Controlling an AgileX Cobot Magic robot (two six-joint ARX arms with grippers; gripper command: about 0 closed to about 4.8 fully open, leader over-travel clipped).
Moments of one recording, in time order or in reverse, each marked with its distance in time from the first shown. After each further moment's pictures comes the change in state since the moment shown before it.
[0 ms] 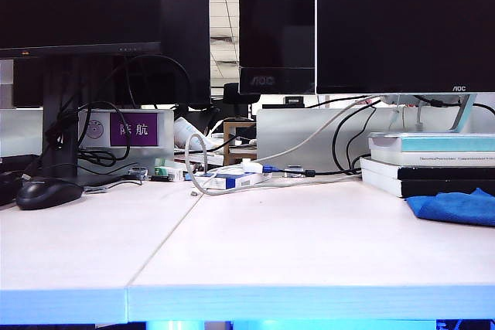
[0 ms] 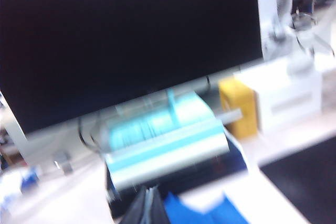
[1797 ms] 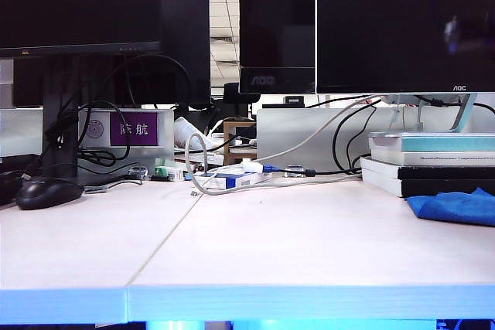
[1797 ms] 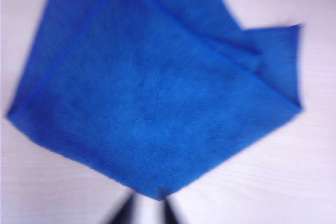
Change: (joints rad) left arm -0.501 0.524 0.725 -0.566 0.195 0.294; right arm -0.001 1.356 0.830 -0.732 -0.154 -0.299
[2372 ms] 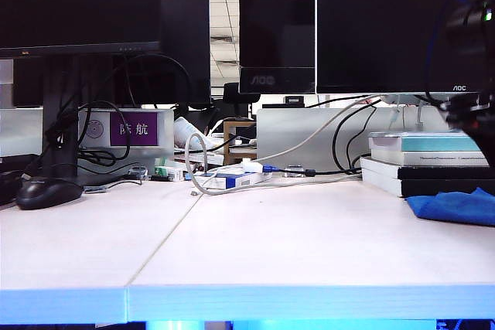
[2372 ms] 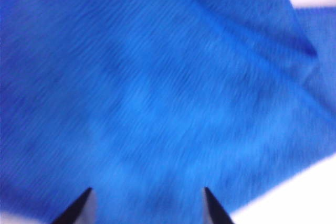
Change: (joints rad) left arm -0.001 0.000 0.000 0.021 0.003 -0.001; right arm -0.027 0.234 0.000 0.069 0.028 -0.039
